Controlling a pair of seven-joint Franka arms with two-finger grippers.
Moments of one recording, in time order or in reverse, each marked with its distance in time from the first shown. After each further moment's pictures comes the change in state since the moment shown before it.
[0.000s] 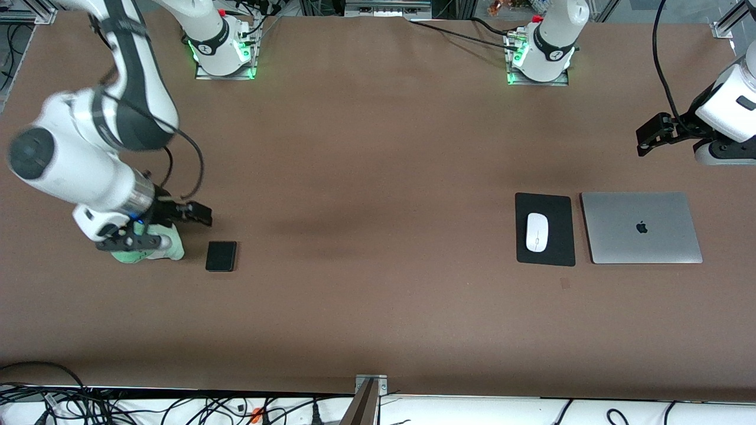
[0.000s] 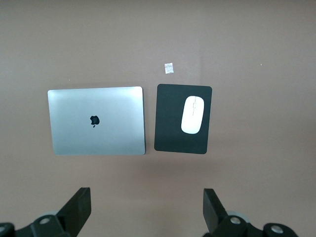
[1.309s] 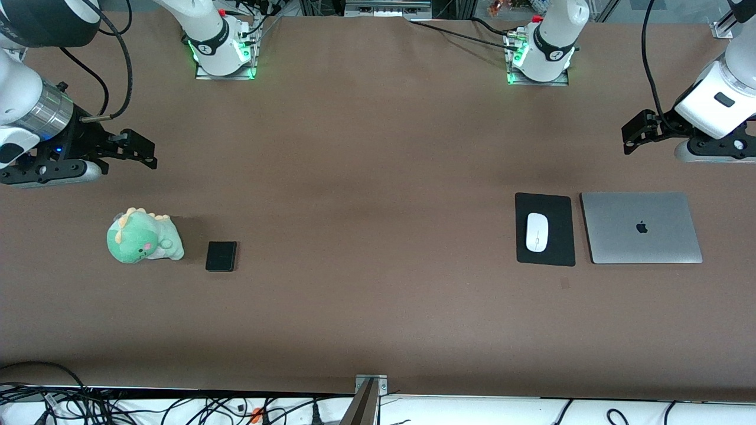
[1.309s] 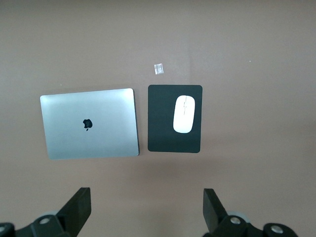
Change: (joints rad) left arm -0.004 0.000 -0.039 0.002 0.000 0.000 -0.001; right arm -0.003 -0.181 -0.024 0.040 -0.100 -0.214 -0.056
